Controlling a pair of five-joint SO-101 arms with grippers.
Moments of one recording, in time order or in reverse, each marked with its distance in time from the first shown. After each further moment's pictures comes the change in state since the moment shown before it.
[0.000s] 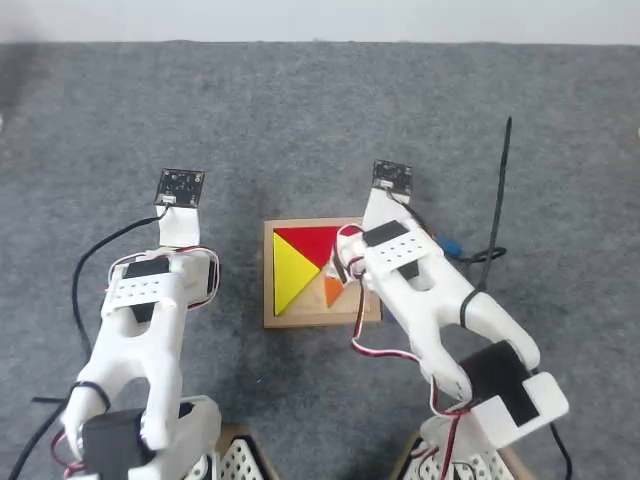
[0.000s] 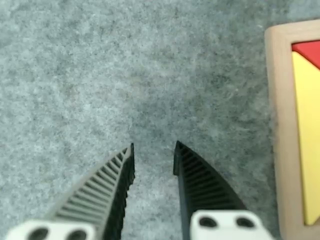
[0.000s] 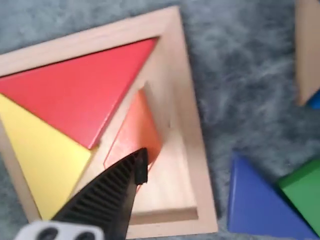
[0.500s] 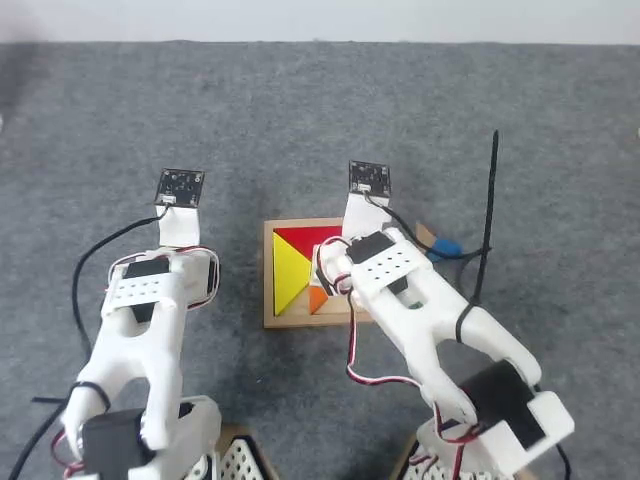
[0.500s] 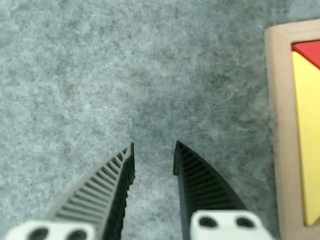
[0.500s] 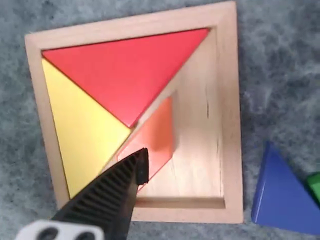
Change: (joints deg) left arm 0.0 0.0 0.0 0.0 0.0; right arm -6.5 -7.3 1.1 -1.1 0.3
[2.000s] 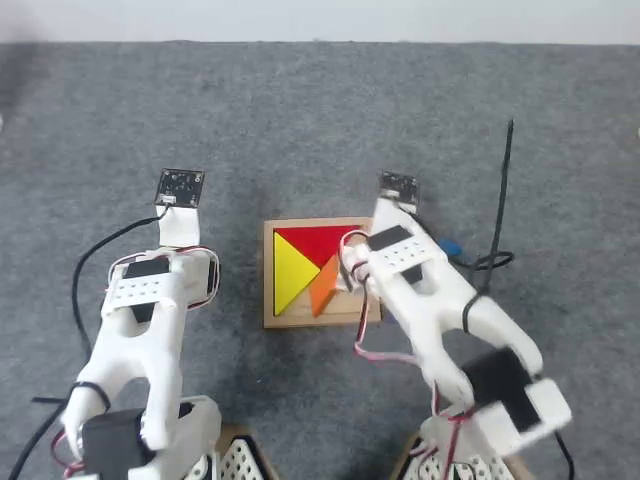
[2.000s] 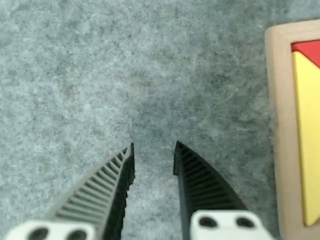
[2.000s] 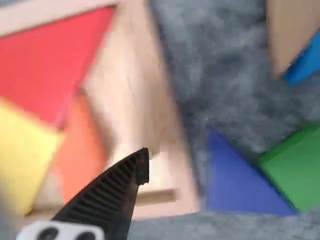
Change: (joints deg) left arm 0.0 0.0 0.0 0.0 0.0; right arm 5.7 3.2 0.9 4.4 0.1
